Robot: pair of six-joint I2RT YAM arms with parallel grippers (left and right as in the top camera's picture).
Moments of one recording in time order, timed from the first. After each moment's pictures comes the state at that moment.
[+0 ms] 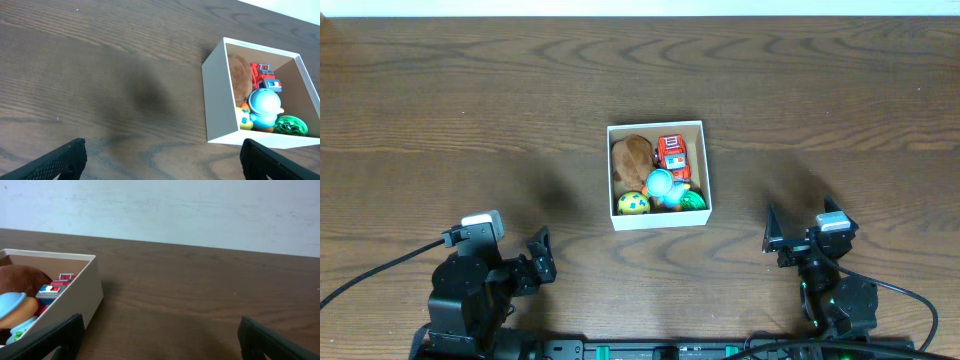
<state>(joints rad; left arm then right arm) -0.15 0.36 0.70 -0.96 -0.04 -0.33 0.13 0.03 0.01 -0.07 -0.02 0.01</state>
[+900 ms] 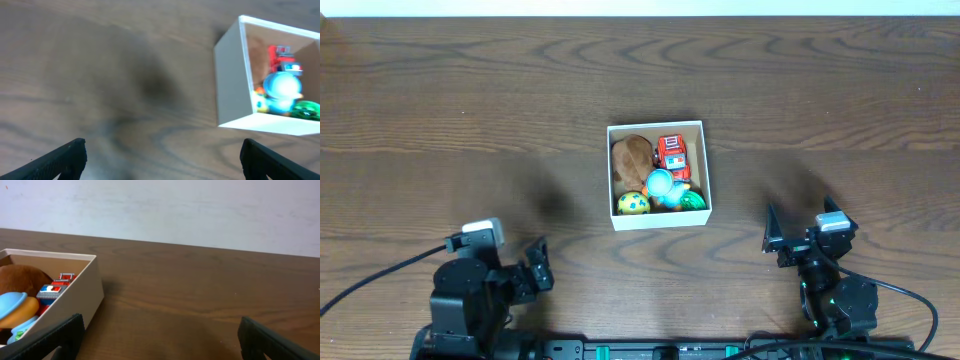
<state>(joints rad) -0.10 0.34 0.69 -1.06 -0.04 -0.31 0.13 0.03 0.01 -0.07 -0.02 0.01</state>
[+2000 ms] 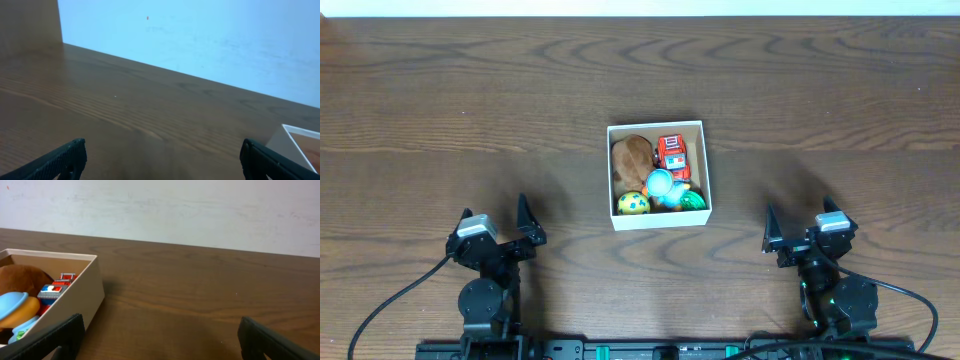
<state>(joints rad) 0.00 0.01 0.02 -0.10 -0.17 -0.21 0.13 0.03 0.01 -0.07 -0.03 0.01</state>
